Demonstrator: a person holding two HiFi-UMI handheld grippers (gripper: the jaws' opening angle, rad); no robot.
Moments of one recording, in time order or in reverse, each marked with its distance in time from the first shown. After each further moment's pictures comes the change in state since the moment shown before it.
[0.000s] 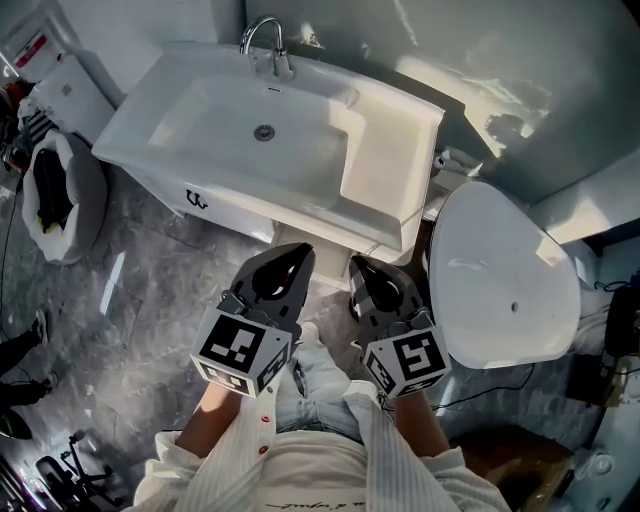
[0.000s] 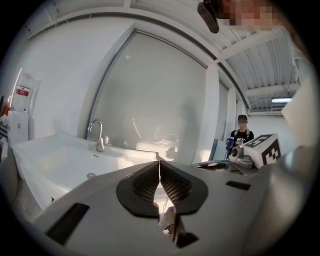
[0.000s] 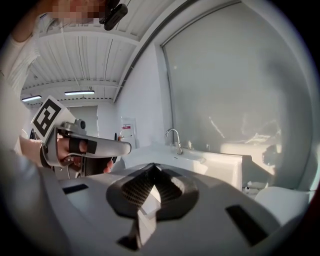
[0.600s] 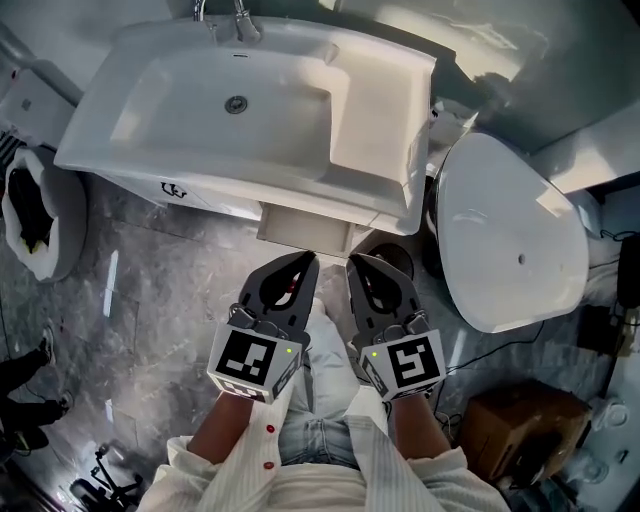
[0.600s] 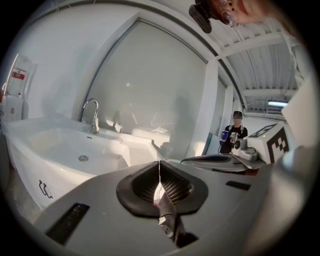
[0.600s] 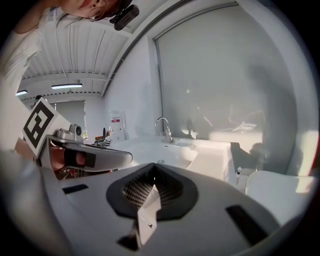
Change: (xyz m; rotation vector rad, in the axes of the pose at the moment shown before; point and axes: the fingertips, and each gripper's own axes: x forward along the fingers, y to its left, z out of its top) left arm 0.019 0.003 -0.083 -0.033 0.063 -0.067; right arm 0.007 -0.001 -0.062 0.028 0.052 -0.128
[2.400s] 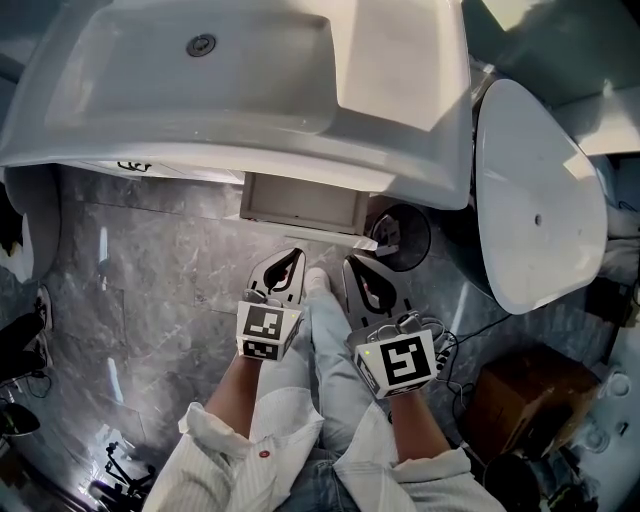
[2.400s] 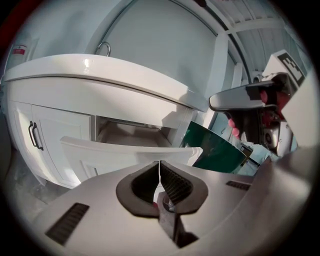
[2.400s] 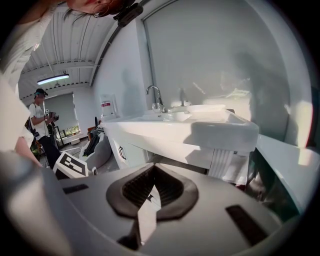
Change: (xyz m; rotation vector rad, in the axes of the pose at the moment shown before) left arm 0.059 0.086 -0.273 0.005 0.255 0.027; right arm 0.049 0.000 -0.168 0.079 0.166 -0.061
